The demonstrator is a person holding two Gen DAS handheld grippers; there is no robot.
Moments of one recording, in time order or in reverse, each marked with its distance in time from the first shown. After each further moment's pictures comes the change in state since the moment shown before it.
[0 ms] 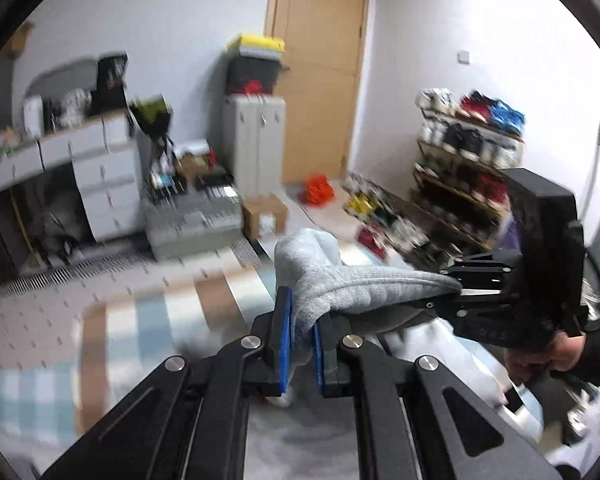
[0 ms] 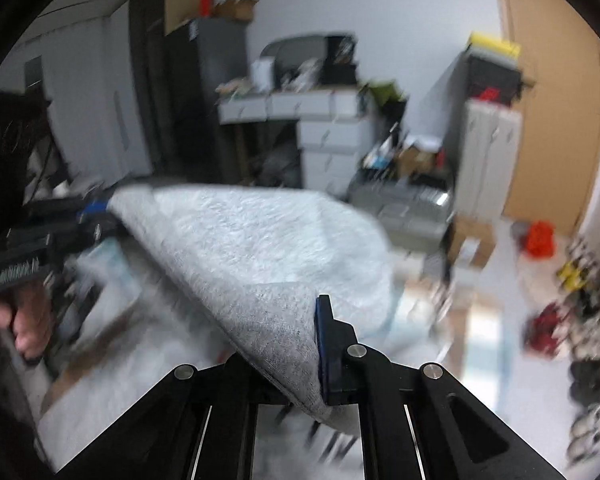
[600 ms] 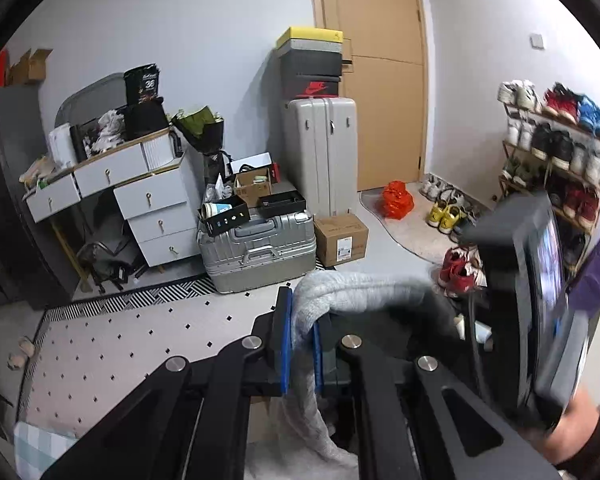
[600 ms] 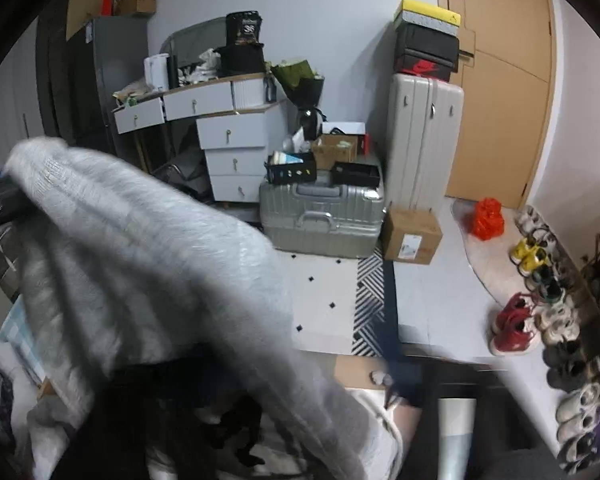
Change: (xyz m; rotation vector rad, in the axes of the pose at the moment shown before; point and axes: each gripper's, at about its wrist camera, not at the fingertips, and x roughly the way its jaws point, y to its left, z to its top) left arm 0.138 0.079 0.139 0.059 -0.026 0.299; right arm 0.174 -0.119 0.149 0.223 0.012 -0.288
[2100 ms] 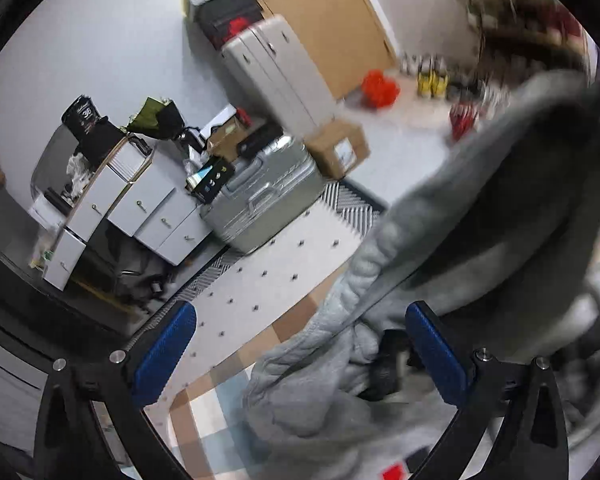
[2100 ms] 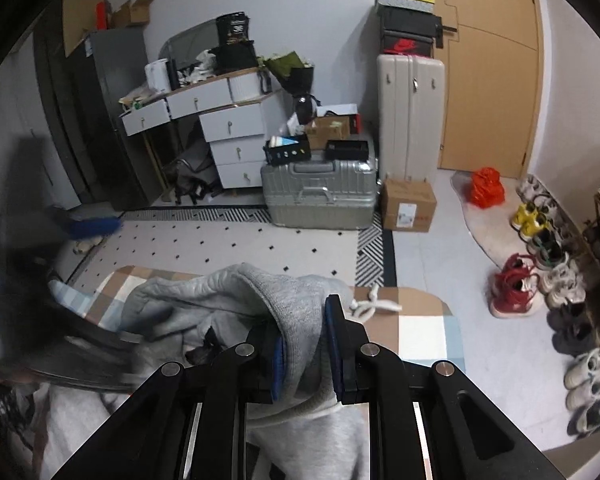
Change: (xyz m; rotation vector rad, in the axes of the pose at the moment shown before) left arm 0.088 -0.084 -0.049 0.447 0.259 0.141; right arm -0.066 -0.059 -0.067 0.021 0.011 0.073
